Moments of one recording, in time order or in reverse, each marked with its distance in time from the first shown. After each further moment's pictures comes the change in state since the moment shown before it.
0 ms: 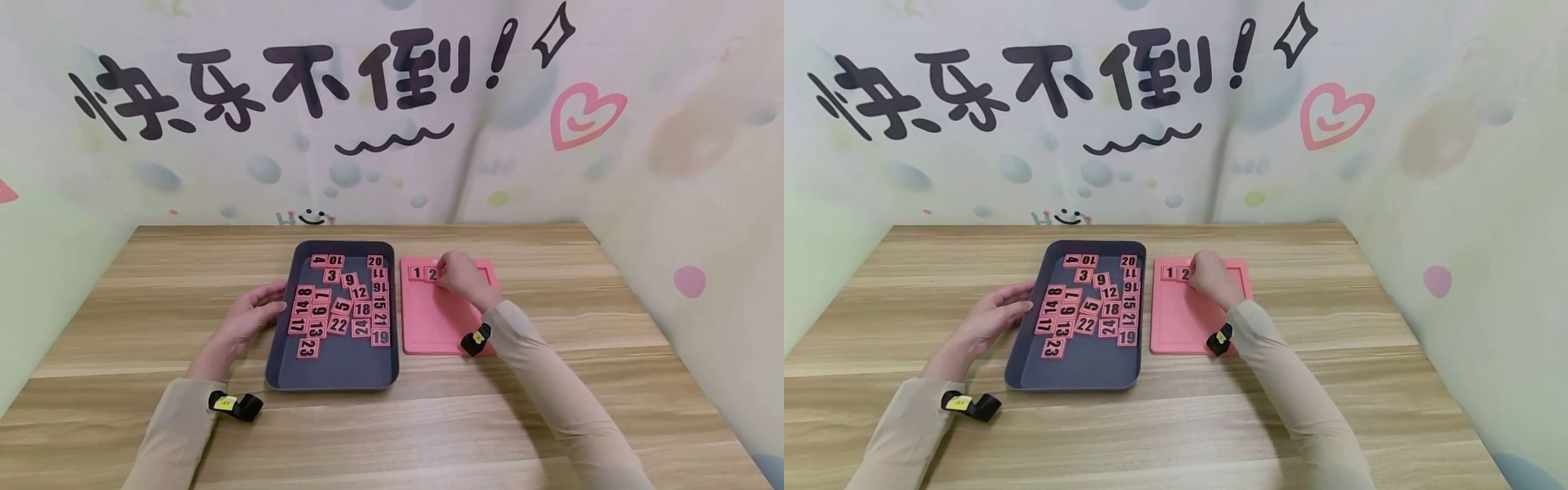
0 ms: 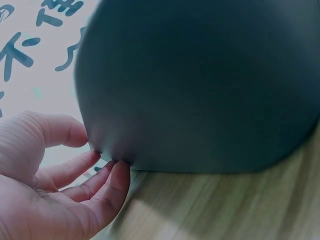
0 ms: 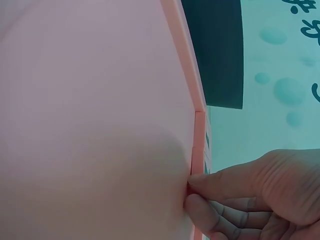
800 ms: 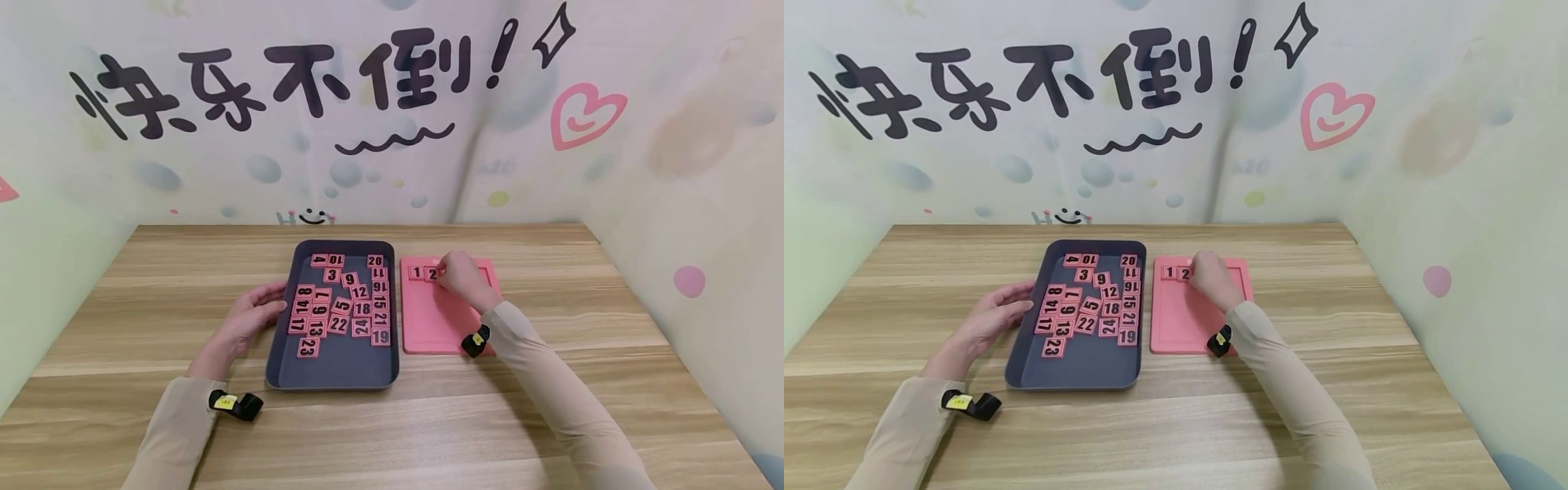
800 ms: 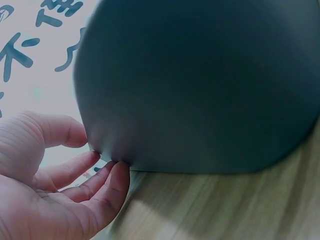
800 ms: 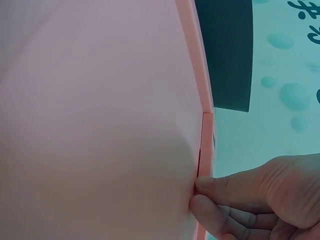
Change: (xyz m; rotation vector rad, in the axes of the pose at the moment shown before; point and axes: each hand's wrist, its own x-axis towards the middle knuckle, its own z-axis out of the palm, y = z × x) left_hand 0.000 0.000 0.000 -0.032 -0.004 0.007; right_hand -0.006 -0.004 -0.001 -0.057 0.066 -0.065
